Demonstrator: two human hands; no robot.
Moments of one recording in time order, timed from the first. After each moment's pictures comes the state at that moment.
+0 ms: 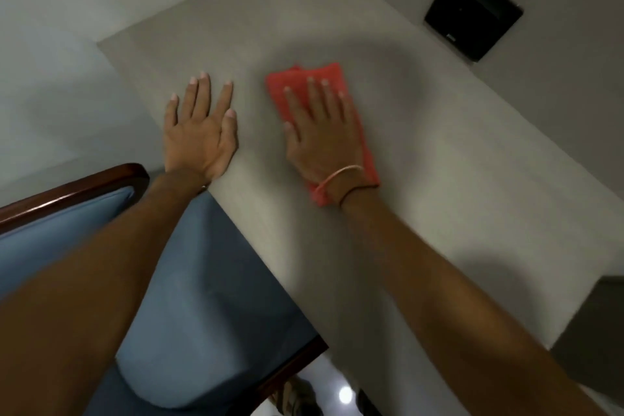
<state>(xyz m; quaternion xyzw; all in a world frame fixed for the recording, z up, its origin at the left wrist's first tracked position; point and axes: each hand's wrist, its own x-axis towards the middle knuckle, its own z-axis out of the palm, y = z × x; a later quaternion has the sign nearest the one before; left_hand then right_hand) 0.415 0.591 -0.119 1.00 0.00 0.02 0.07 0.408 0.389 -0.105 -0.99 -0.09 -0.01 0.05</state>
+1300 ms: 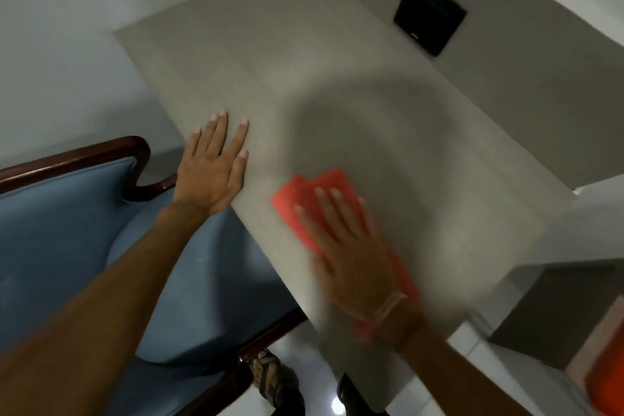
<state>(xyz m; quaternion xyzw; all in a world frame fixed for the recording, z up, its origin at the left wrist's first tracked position) 0.304 0.549 -0.107 1.00 -0.06 0.01 0.07 0.191 0.287 -0.106 -0.97 -0.22 0.02 0.04</state>
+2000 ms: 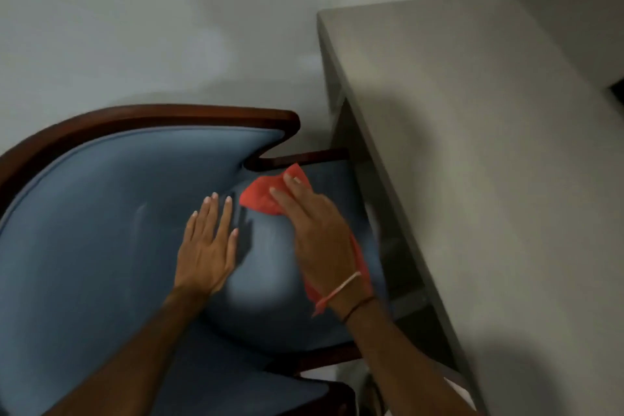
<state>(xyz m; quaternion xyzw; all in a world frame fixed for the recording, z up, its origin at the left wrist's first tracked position) 0.109 0.754 -0.239 0.98 0.18 0.00 0.11 0.208 0.566 -0.147 -0.90 -0.36 -0.01 0.25</state>
